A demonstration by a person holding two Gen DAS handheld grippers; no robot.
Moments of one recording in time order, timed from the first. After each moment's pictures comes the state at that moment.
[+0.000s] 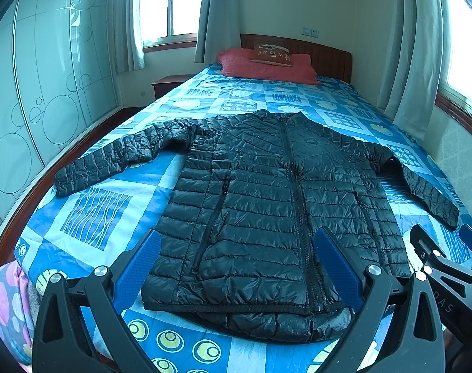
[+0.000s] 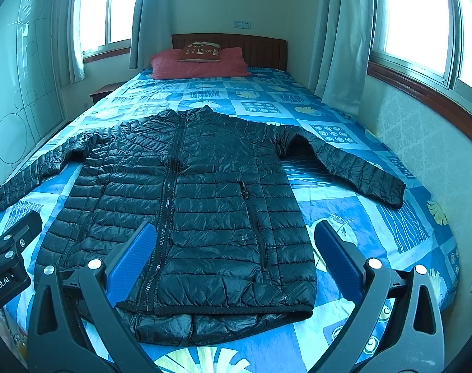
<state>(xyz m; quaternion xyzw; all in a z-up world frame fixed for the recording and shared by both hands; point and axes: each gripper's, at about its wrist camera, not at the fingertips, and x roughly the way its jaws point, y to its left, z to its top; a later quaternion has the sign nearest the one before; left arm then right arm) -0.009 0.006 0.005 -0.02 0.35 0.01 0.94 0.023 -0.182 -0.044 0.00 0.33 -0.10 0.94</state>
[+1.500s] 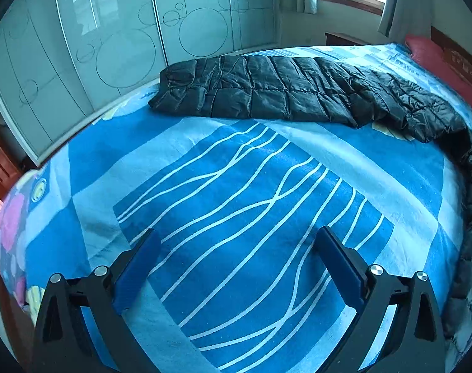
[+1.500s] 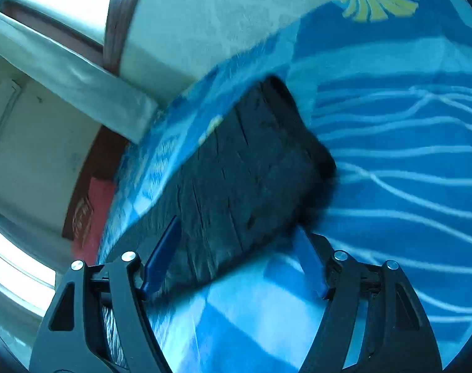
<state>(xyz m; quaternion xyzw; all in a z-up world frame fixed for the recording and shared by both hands) 0.129 0.282 -0.165 -0.15 0.42 0.34 0.83 0.128 -0.624 -0.224 0.50 0.14 -0.30 0.80</state>
